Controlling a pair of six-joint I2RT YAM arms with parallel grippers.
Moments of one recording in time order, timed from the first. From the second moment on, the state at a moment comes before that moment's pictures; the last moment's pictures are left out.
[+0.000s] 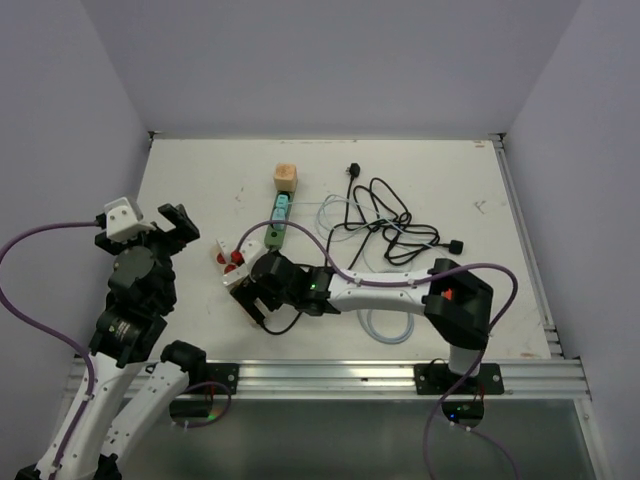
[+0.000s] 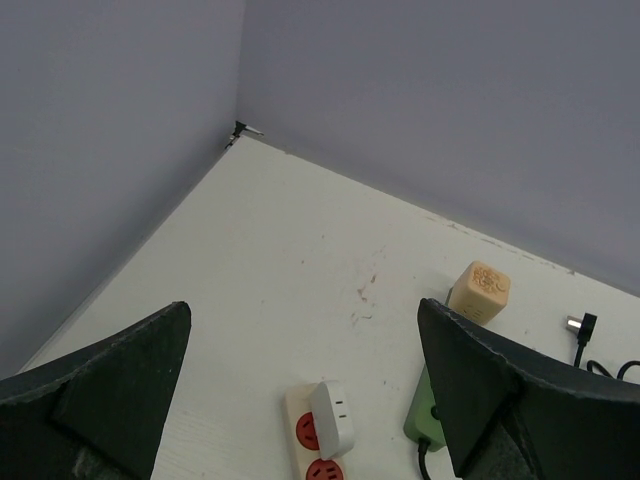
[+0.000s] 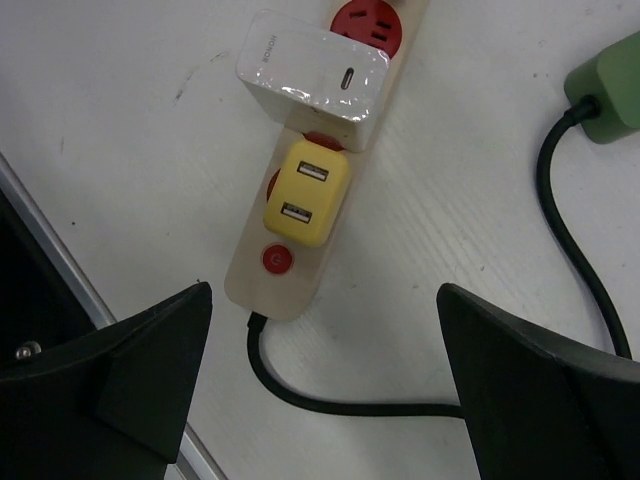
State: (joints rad) left arm -0.37 0.50 0.79 -0.34 -0.70 -0.28; right arm 1.24 1.80 1.26 -0.15 0.20 0.24
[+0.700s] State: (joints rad) left arm -0.37 0.49 0.79 -0.34 -0.71 -0.28; right arm 1.24 2.06 1.49 -0.15 0.27 0.32
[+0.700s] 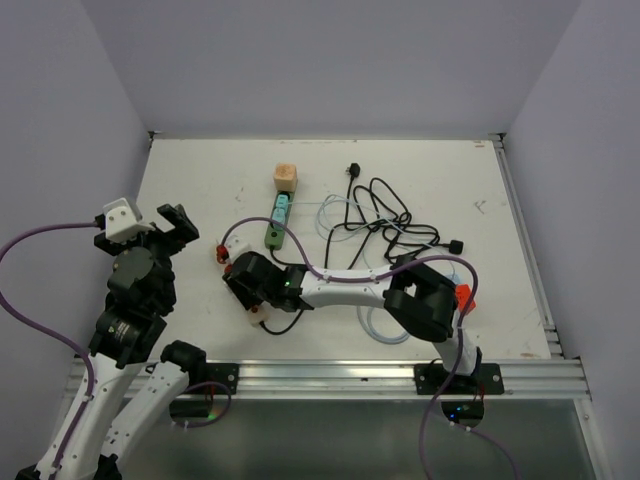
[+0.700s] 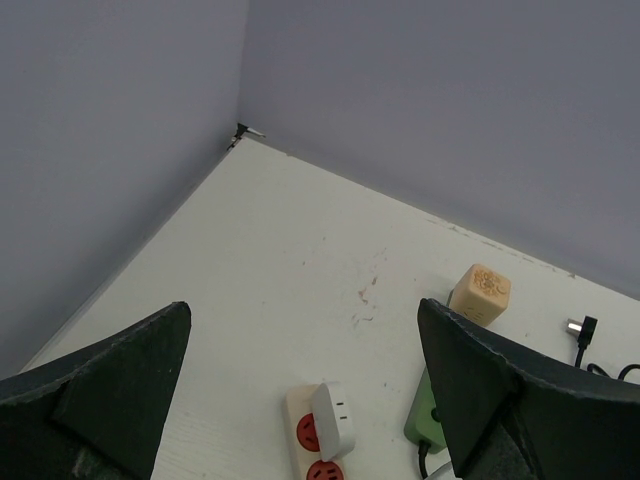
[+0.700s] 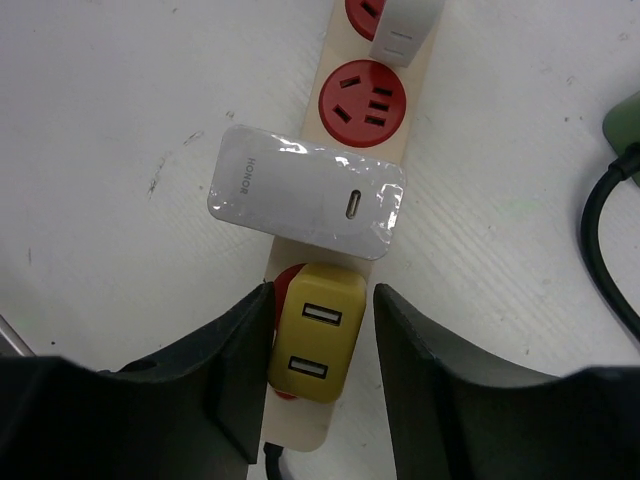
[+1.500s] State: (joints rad) left arm -0.37 0.51 0.79 -0.34 -0.65 -0.28; right arm 1.24 1.97 1.42 -0.30 0.39 0.36
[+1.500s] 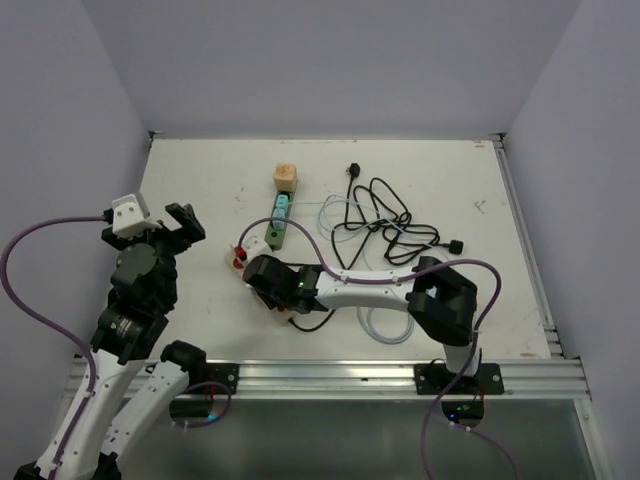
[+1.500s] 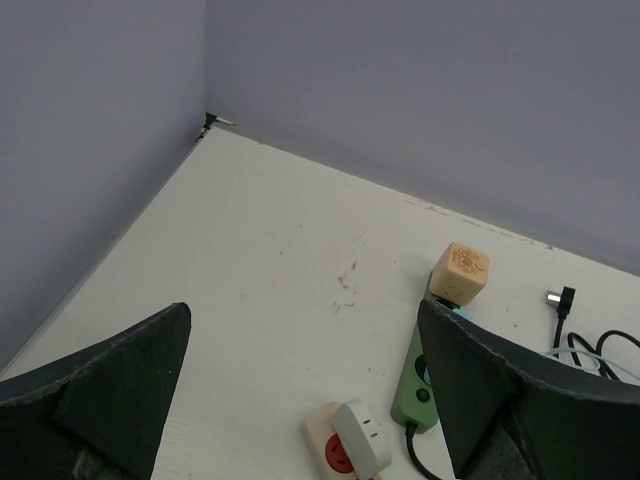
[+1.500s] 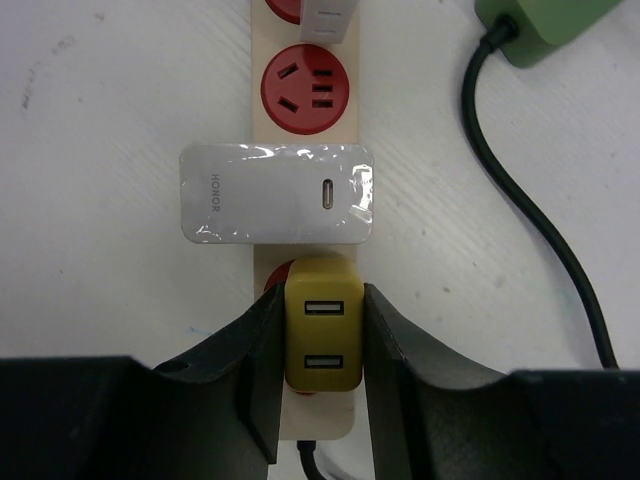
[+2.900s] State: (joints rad) left arm -0.43 0.76 0.19 0.20 0.15 -0.58; right arm 1.10 1.44 0.76 -0.10 0.33 0.48
